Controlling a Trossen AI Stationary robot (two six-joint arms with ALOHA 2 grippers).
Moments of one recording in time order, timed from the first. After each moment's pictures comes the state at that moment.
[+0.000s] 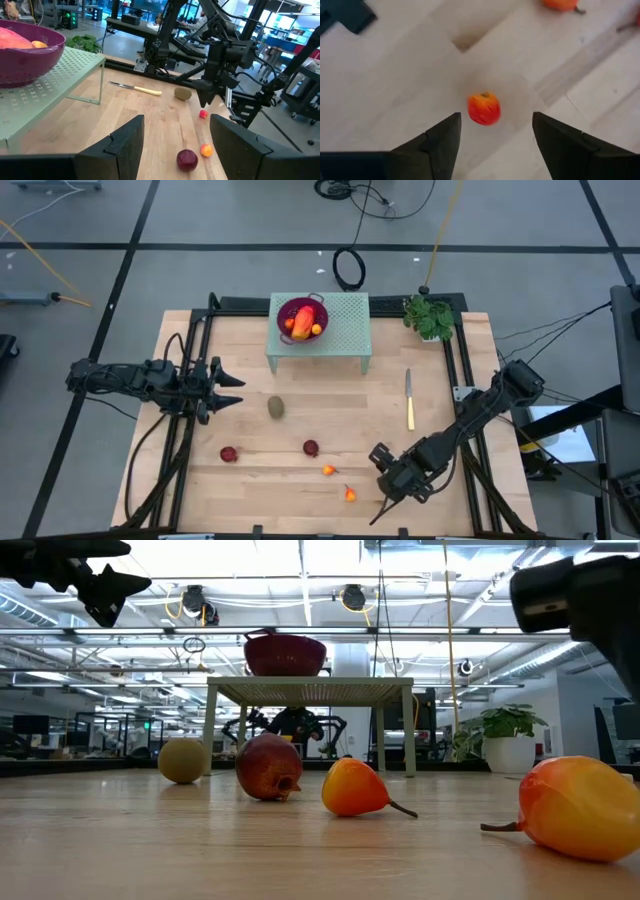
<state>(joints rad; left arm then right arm) -0.17 0.25 0.35 -0.19 -0.11 -0.27 0.67 1.68 1.11 -0.71 -0.03 -0.20</state>
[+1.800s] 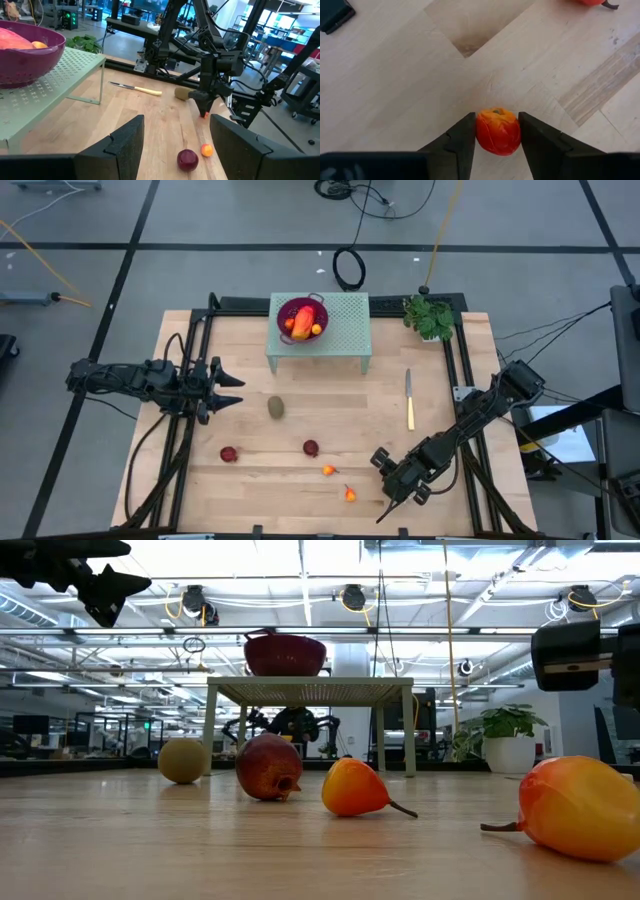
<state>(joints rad) -0.17 0.25 0.35 -0.19 -0.12 -0.27 0.69 1.68 0.88 -0.35 -0.03 -0.17</state>
